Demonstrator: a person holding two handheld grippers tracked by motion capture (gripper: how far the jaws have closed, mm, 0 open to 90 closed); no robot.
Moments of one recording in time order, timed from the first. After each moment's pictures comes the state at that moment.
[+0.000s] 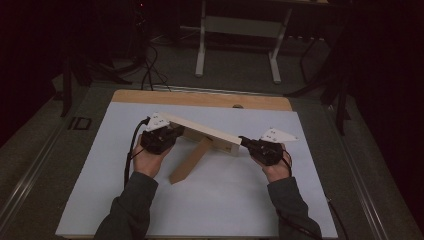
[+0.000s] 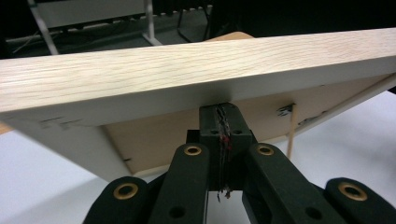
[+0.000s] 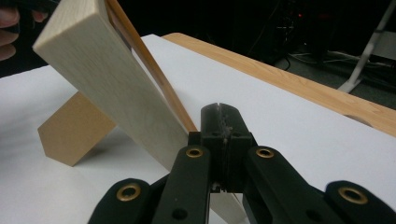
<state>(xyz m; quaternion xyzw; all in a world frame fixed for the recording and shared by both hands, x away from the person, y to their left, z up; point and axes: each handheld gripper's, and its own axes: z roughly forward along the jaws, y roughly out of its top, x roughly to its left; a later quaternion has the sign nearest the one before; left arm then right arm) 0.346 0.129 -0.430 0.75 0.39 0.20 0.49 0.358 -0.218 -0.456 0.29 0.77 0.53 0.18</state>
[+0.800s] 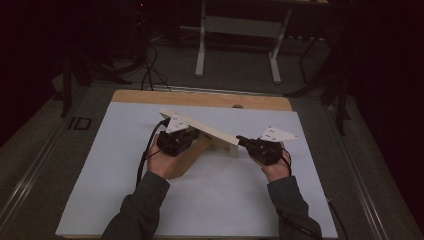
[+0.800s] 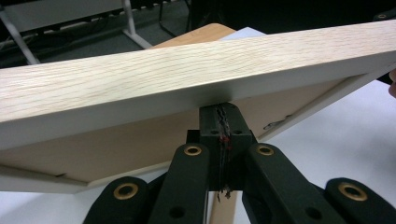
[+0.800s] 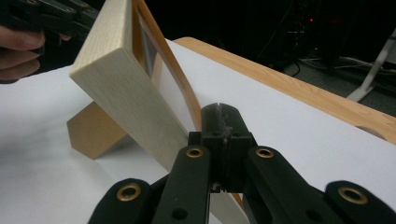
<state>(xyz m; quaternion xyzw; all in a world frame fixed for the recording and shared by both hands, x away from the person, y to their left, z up) 0.345 0.088 -0.425 0.78 0.35 0.19 0.48 0.355 -0.214 -0.447 0.28 0.78 0.54 0.17</state>
